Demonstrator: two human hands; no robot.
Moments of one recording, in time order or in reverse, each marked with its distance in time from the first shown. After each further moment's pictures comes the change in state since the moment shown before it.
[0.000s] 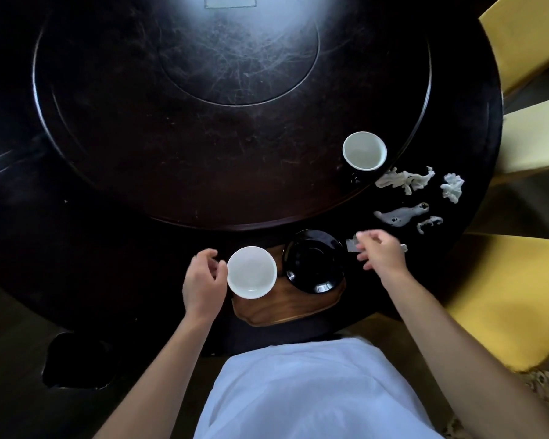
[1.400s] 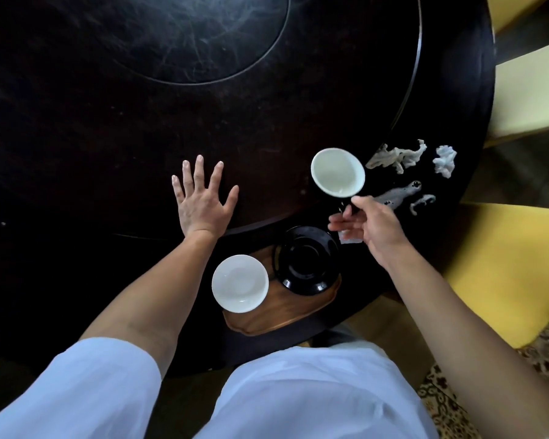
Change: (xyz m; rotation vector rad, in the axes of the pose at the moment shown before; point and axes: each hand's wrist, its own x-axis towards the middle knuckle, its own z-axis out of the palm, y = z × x) left_hand 0.168 0.058 0.071 0.604 -0.127 0.368; right_hand 0.004 -0.068 0.006 0.482 -0.238 0.103
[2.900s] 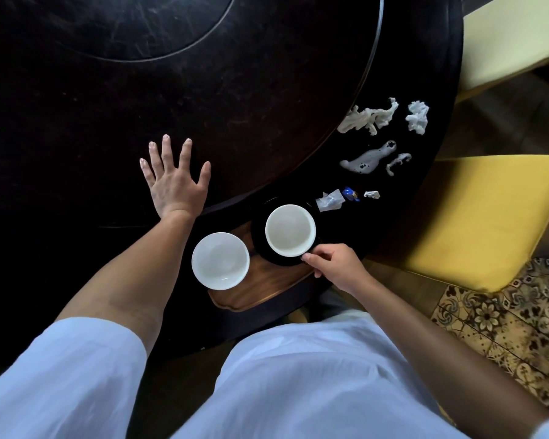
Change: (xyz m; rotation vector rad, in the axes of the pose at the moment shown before) left_hand -0.002 0.009 -0.003 0.015 -0.015 -0.024; right_hand -0.051 0.137 -0.034 -0.666 -0.094 -0.062
